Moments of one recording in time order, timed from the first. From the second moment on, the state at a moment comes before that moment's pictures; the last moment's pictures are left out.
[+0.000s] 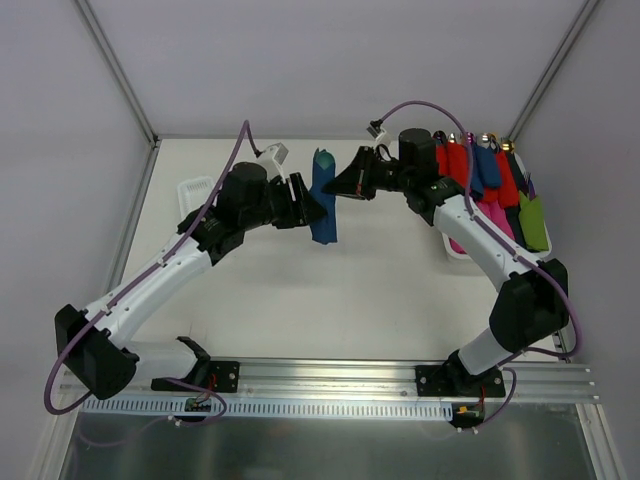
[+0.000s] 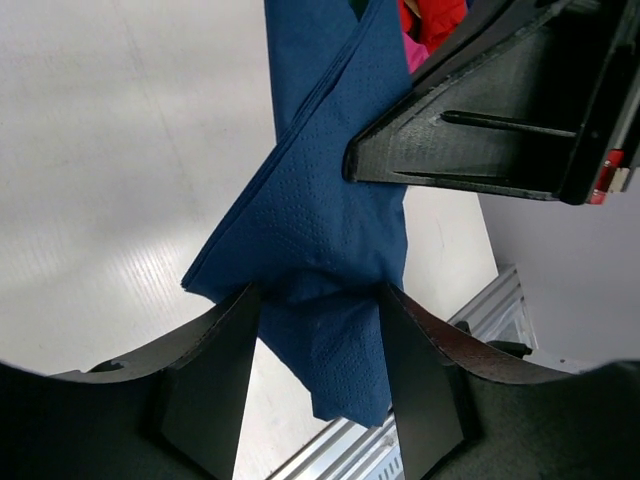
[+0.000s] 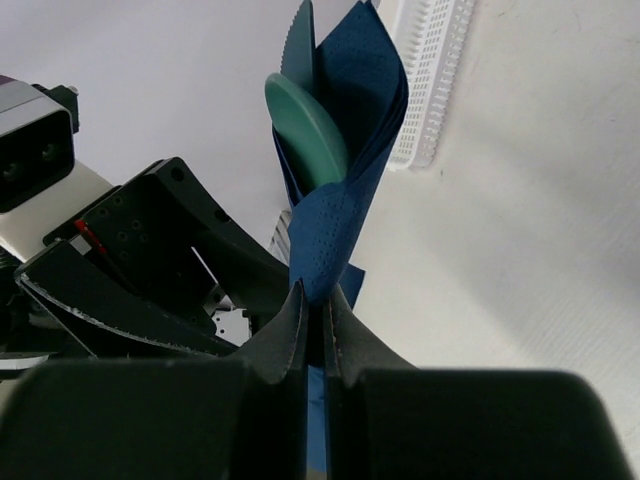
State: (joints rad) left arm -0.64 1.26 1.19 -0.37 0.16 -0.68; right arm 0.47 1.57 1.35 -0.14 -0.73 0.82
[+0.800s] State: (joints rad) left arm -0.63 1.16 1.04 -0.19 0.21 -0.77; right arm 0.48 1.56 1.32 0.05 -0.82 0.96
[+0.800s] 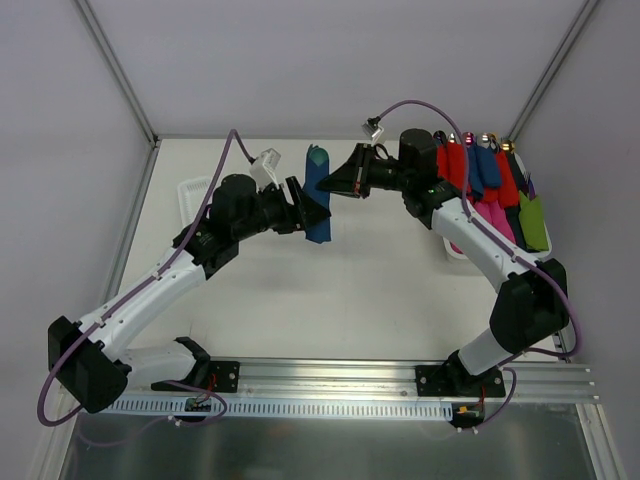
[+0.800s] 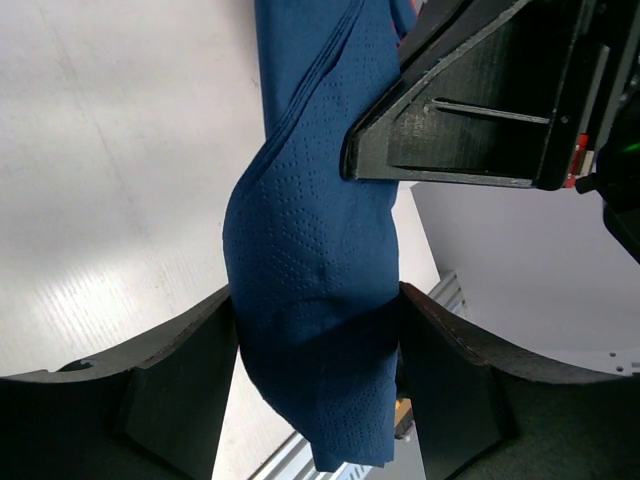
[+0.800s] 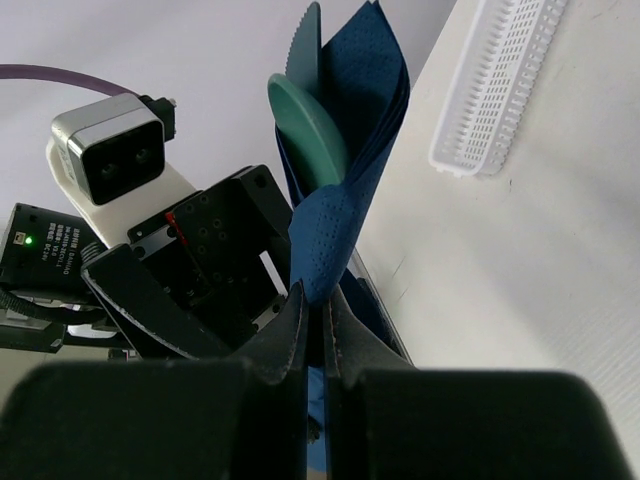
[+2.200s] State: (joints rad) left arm -0.52 1.12 1.08 -0.25 0.31 -0.77; right arm 0.49 1.54 1.34 -0.19 -0.72 0.84
